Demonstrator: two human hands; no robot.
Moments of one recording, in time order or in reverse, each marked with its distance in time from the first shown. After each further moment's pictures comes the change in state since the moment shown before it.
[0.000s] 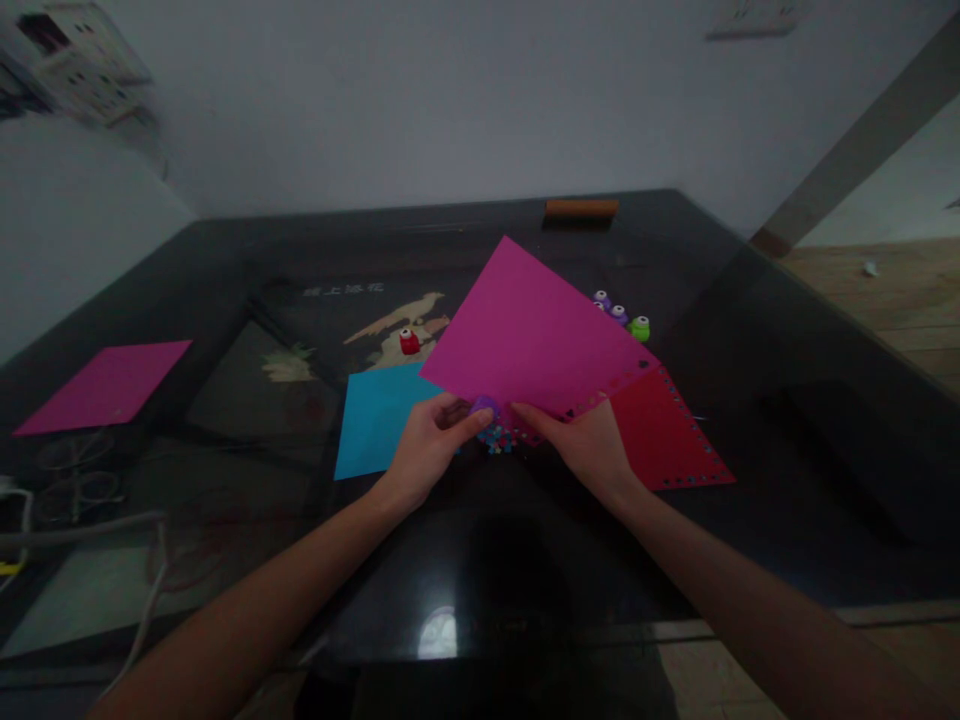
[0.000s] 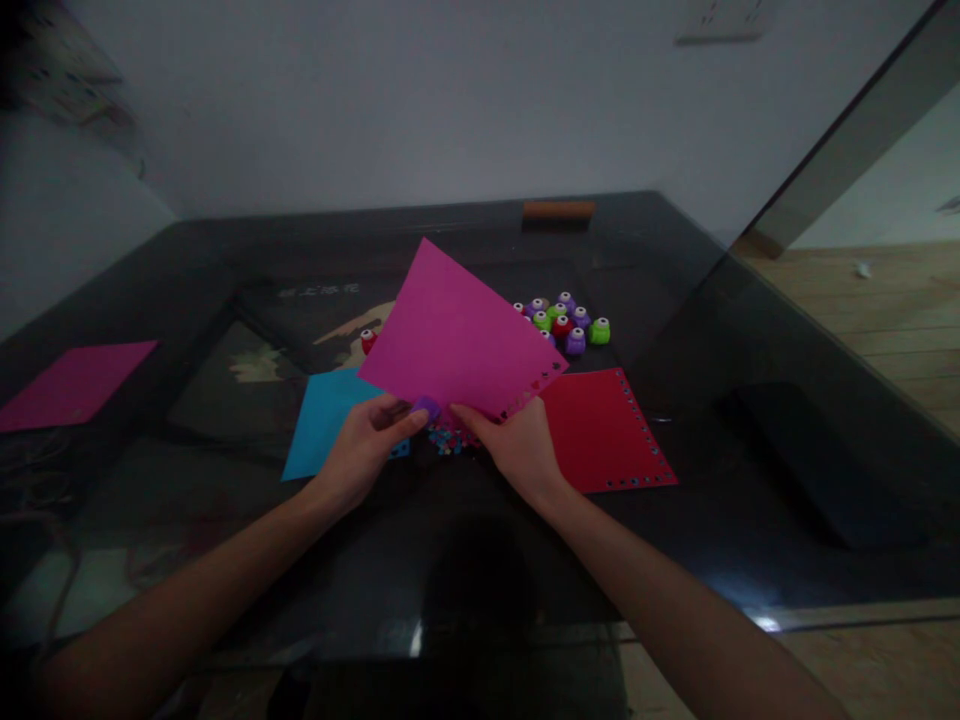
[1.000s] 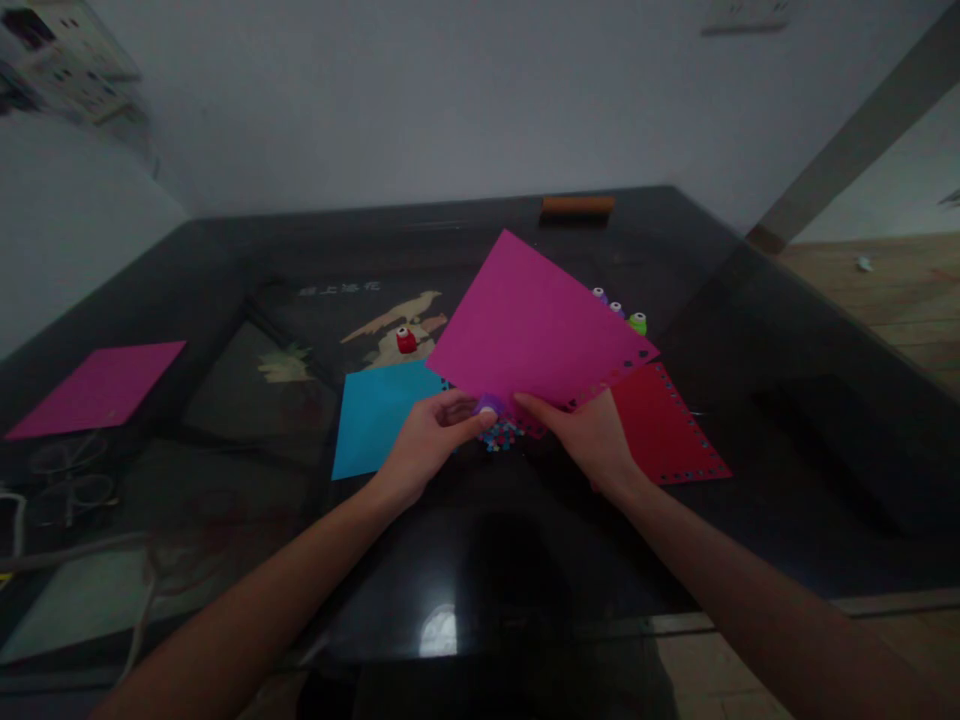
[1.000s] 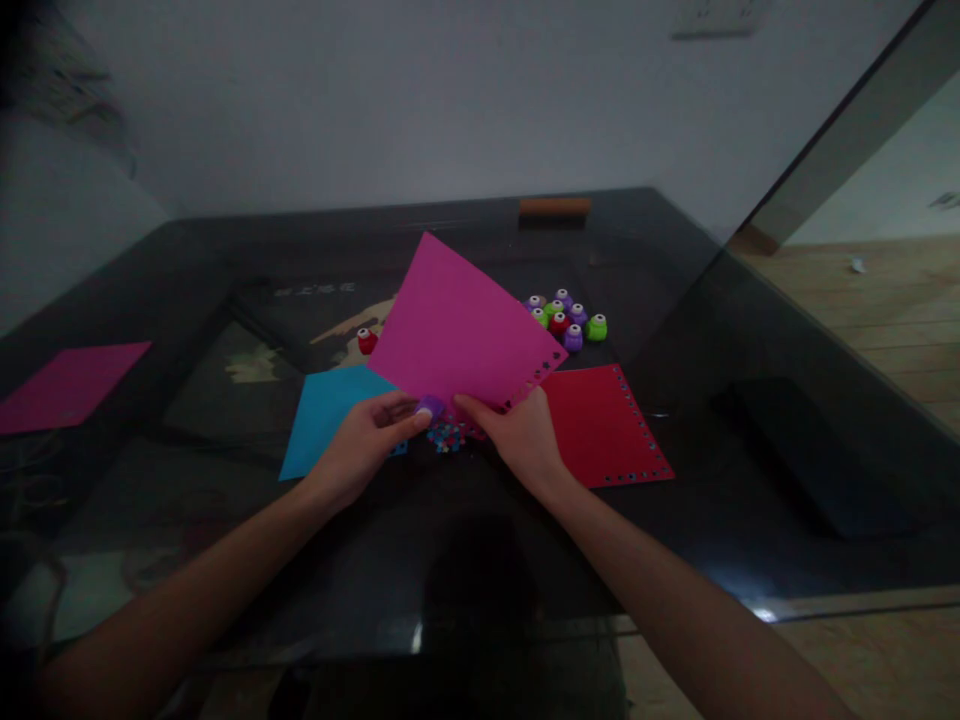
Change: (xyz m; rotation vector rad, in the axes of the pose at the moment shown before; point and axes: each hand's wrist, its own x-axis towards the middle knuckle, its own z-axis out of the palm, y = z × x) left_hand 0.001 0.001 -0.003 0.023 -0.095 -0.064; right_hand 0.003 0.002 -0.002 0.020 0.054 0.018
